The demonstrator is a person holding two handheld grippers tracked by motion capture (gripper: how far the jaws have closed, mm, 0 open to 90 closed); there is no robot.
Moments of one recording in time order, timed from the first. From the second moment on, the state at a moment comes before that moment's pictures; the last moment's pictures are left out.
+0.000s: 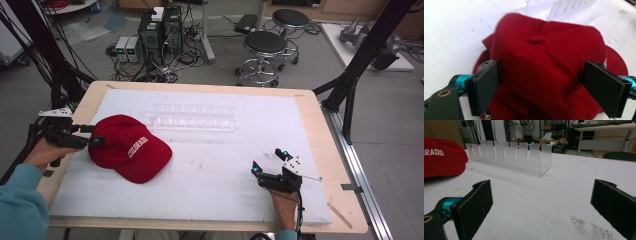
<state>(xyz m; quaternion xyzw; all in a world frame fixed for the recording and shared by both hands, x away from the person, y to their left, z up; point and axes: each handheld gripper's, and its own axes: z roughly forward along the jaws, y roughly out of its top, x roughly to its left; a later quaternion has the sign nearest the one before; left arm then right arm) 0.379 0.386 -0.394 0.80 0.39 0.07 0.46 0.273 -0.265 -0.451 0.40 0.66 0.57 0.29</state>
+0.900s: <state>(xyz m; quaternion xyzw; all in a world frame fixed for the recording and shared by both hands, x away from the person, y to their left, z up) 0.362 0.378 -0.375 0.78 0.37 0.05 0.49 0.272 -0.264 -0.450 0.40 0.66 0.56 0.29</state>
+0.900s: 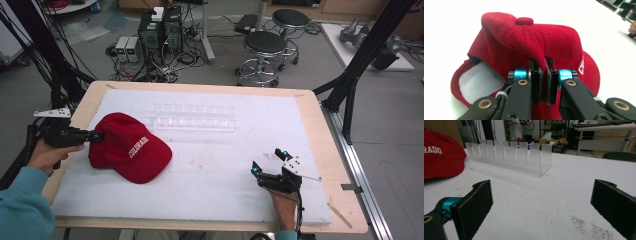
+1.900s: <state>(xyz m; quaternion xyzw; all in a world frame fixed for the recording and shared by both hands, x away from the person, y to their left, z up) 0.333 0.322 -0.292 0.77 0.34 0.14 0.52 0.274 -0.264 -0.450 0.41 0.66 0.56 0.29</state>
